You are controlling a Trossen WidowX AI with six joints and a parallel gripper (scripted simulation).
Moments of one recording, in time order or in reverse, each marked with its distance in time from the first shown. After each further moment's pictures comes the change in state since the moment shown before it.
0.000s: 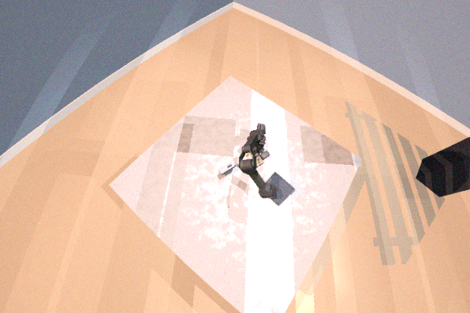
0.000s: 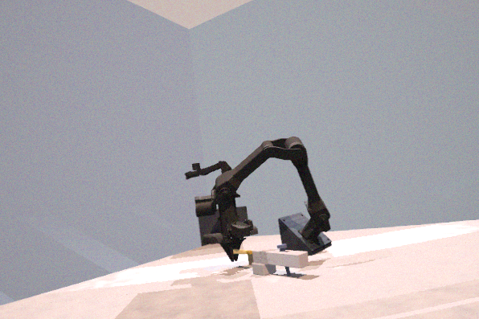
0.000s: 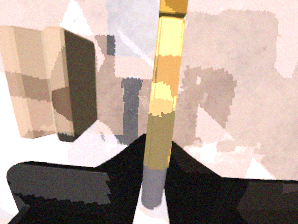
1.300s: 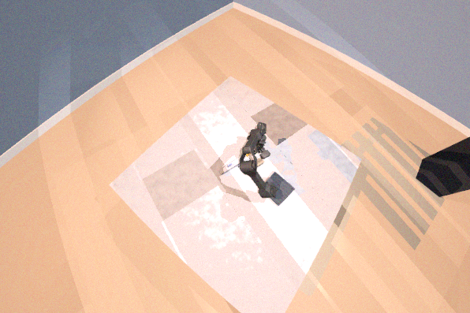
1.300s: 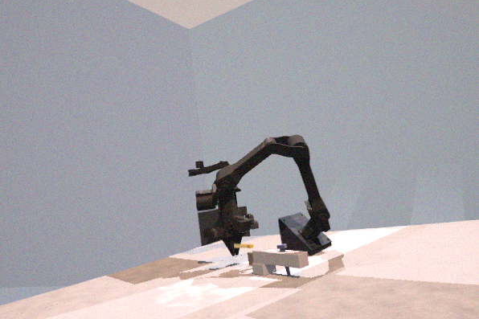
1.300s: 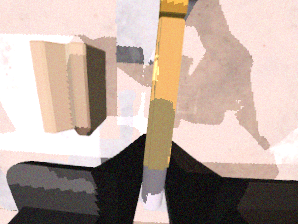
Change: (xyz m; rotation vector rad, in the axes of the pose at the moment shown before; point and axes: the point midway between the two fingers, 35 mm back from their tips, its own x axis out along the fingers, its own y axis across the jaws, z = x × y) arm -0.018 0.003 0.004 0.001 0.000 0.001
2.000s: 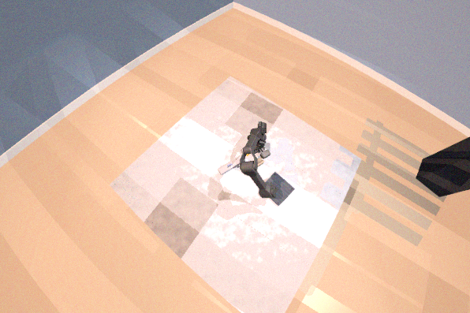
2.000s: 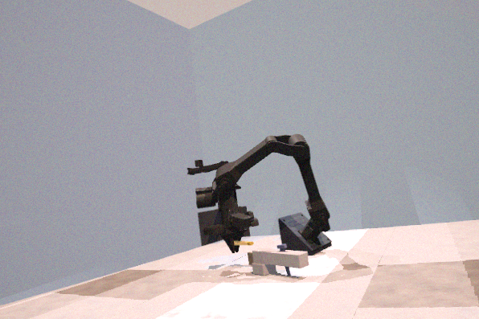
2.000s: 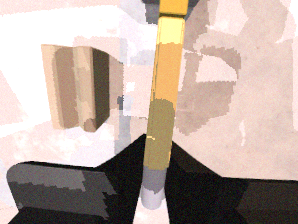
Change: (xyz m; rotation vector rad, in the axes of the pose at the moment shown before) arm -0.009 0.001 0.001 0.001 0.000 0.000
